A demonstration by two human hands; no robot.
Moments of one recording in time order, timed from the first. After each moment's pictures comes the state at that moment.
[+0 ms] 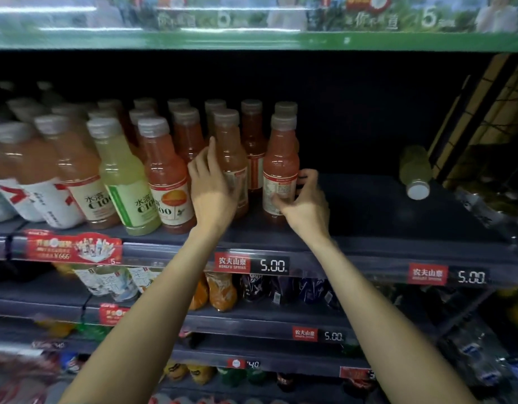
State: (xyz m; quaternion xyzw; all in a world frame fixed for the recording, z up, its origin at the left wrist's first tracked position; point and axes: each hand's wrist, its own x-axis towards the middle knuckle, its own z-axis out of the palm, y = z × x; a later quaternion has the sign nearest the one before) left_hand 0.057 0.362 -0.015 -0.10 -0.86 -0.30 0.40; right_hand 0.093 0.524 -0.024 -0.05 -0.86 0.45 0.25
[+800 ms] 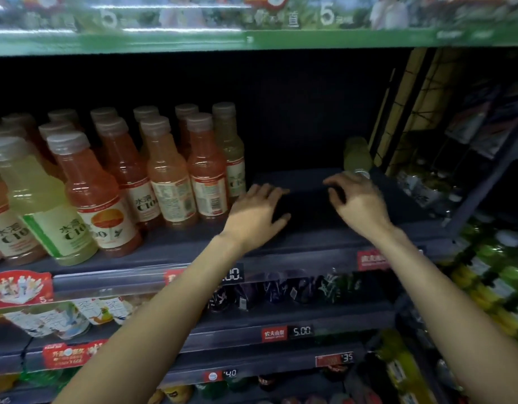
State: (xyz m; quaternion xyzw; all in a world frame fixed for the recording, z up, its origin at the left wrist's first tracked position) left_hand 0.083 0.475 -0.020 -0.39 -0.89 -0.14 0.20; right_hand 0.130 0.695 -0.021 0.00 -0.93 0.16 0.32
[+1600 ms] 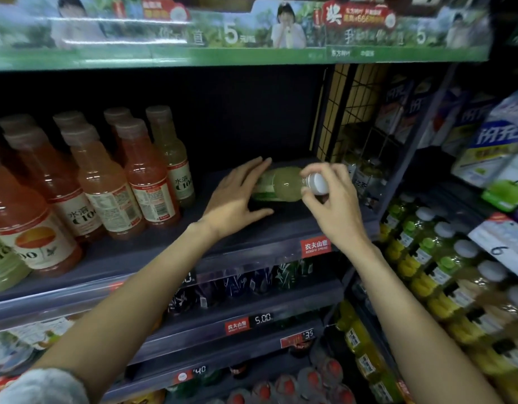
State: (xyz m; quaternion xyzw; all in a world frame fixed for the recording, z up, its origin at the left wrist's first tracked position) left_hand 0.078 0.528 -0.008 -0.49 -0.82 -0.26 0.14; right_hand 0.218 0.683 0.019 -0.06 -0.87 0.33 0.37
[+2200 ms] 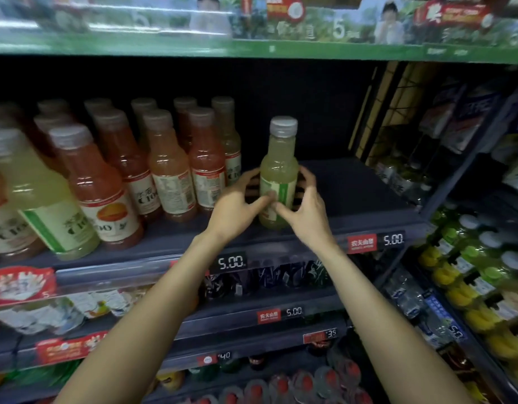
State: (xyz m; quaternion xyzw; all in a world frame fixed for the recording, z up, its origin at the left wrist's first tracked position) left_hand 0.089 0.444 -0.010 -0.31 -0.80 -0.51 0.03; right_hand 0.152 0.590 -0.025 -0.06 -0.85 0.46 0.27
